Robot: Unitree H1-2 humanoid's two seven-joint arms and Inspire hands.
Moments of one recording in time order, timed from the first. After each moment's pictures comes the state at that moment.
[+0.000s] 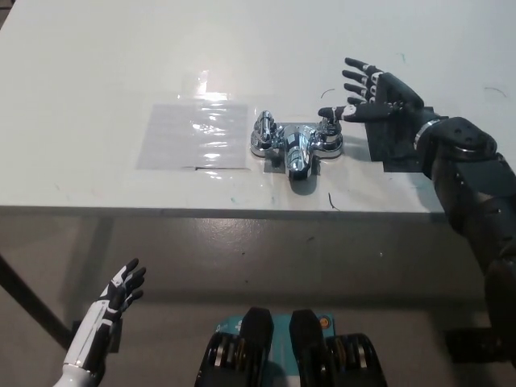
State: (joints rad) left_arm 0.05 0.22 0.00 0.04 -0.03 -0.18 -0.13; right_arm -1.13 -0.17 -0.08 1.29 0.14 -0.06 0.33
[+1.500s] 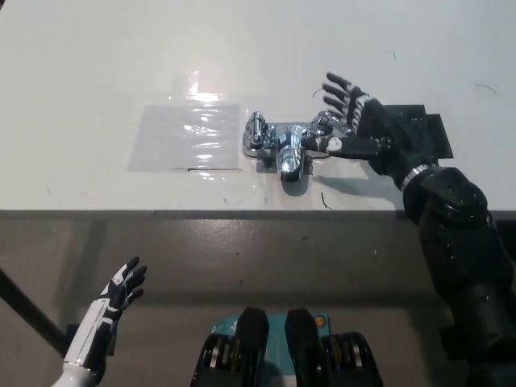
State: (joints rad) left_arm 0.04 0.22 0.00 0.04 -0.03 -0.18 -0.13; right_arm -0.80 -0.08 -0.06 0.67 0.13 0.00 0.36
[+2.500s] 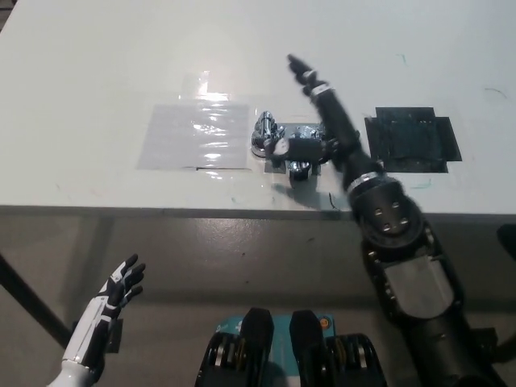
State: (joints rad) left_arm 0.04 0.22 0.00 0.04 -0.03 -0.18 -0.13; right_arm -0.73 0.02 0.09 0.39 -0.19 0.05 0.00
